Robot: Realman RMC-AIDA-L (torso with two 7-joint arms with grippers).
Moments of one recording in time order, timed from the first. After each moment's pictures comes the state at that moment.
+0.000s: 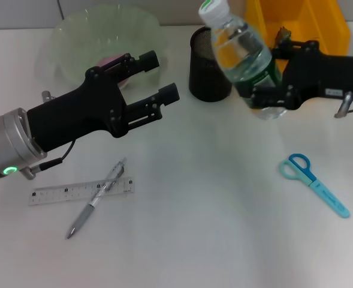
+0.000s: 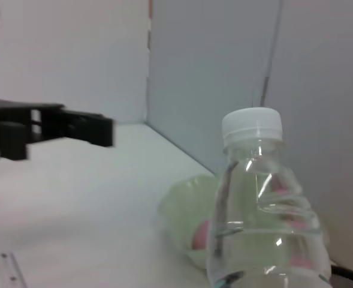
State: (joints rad) left arm -0.47 -2.07 1.02 0.41 1.32 1.67 -1.02; right arm 0.31 2.08 -1.19 -1.24 -1.79 -1.24 1.56
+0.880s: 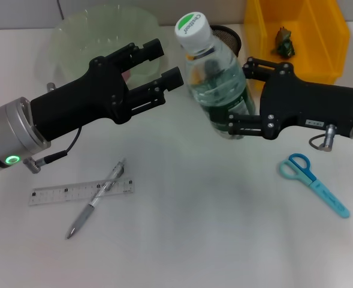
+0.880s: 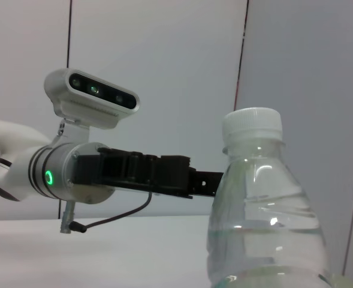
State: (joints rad) left arm -0.50 -2.07 1.02 0.41 1.29 1.67 -1.12; right arm 0.35 2.08 -1.20 -0.92 -1.49 -1.41 1.15
